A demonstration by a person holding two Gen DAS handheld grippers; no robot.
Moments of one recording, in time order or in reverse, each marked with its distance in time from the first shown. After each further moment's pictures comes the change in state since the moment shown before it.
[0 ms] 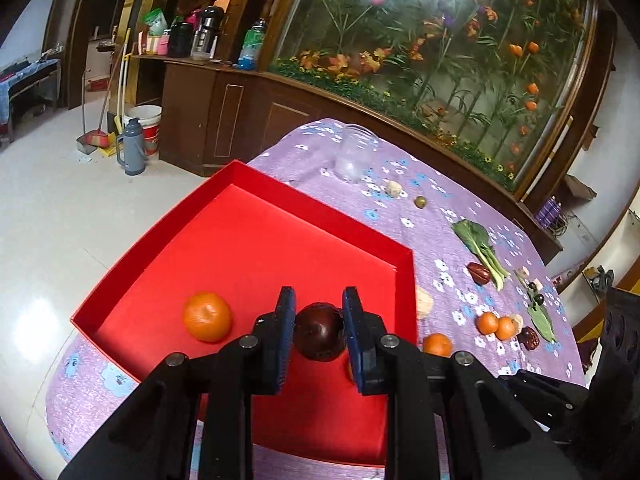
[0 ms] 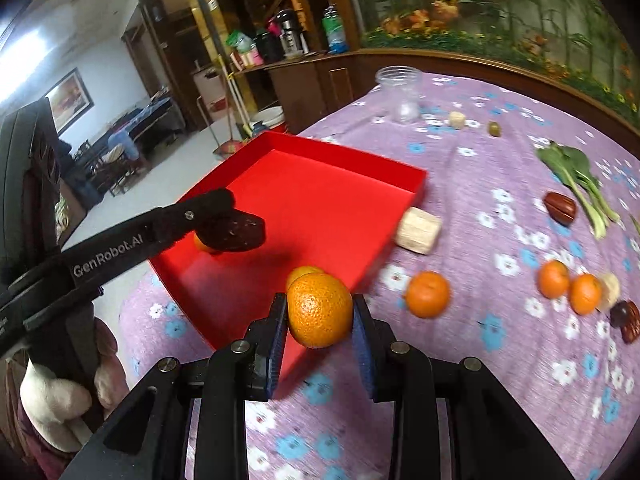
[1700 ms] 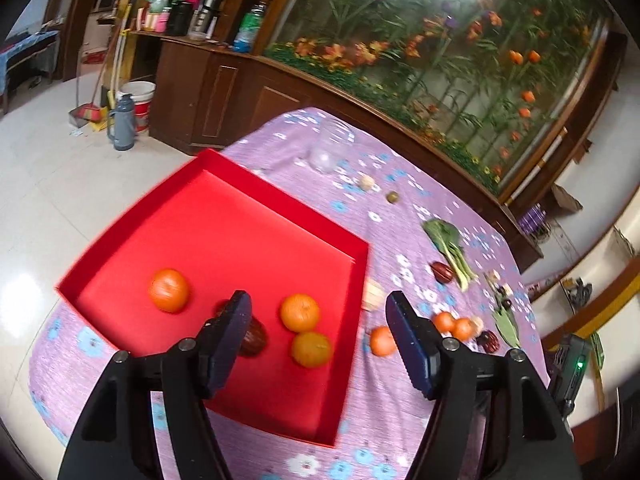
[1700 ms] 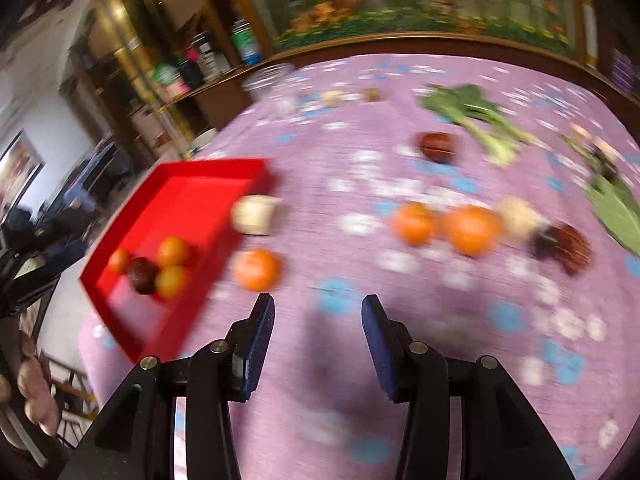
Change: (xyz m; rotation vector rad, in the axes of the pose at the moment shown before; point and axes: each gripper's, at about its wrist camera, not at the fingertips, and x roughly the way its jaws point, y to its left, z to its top) left arm -0.018 -0.040 0.005 -0.059 0.066 -0.070; right arm -0.047 -0.123 -0.042 0.273 -0.034 -0.136
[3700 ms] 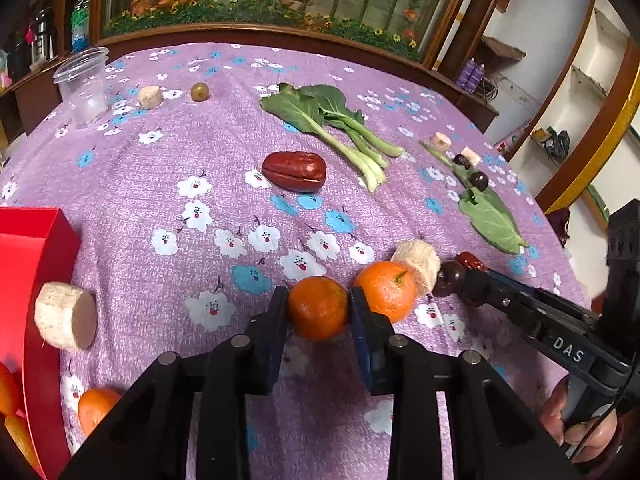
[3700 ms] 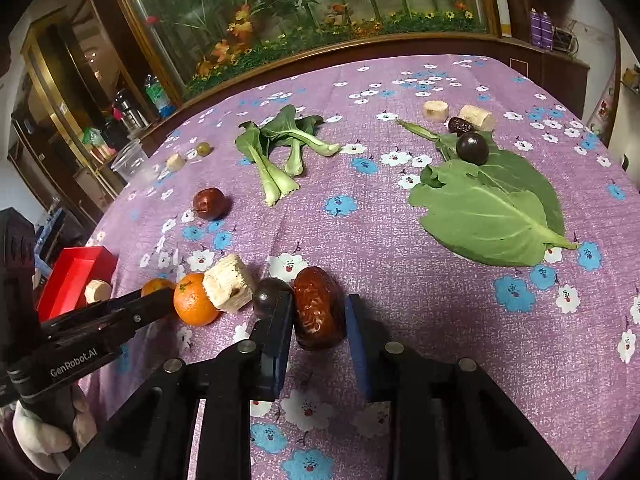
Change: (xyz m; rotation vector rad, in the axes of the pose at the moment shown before) left arm 0.191 -0.182 -0.061 0.408 0.269 -0.138; right arm -0.012 -0.165 0.022 0.182 -0.101 -0.130
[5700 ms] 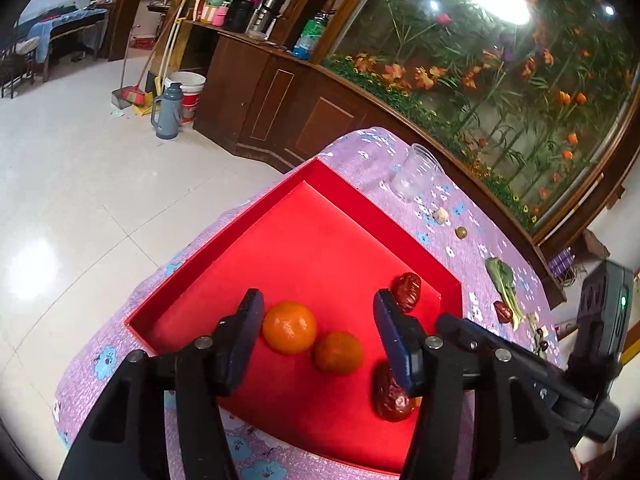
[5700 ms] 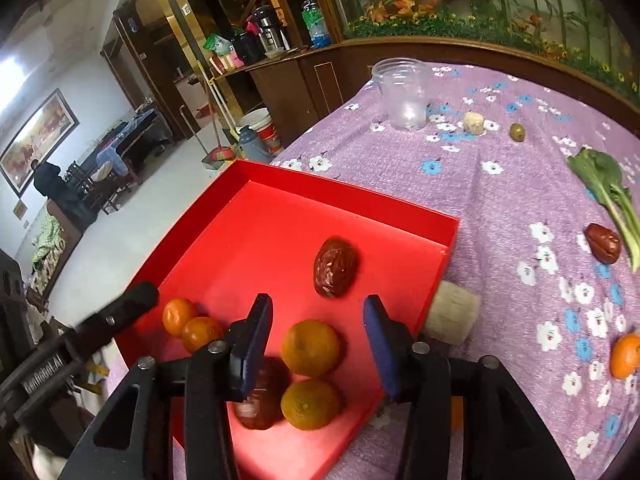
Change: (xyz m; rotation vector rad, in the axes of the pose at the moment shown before) left arm -0.216 0.252 -0.096 -0.565 -0.325 0.232; right arm 0.062 0.320 -0.028 -0.364 0.151 0.256
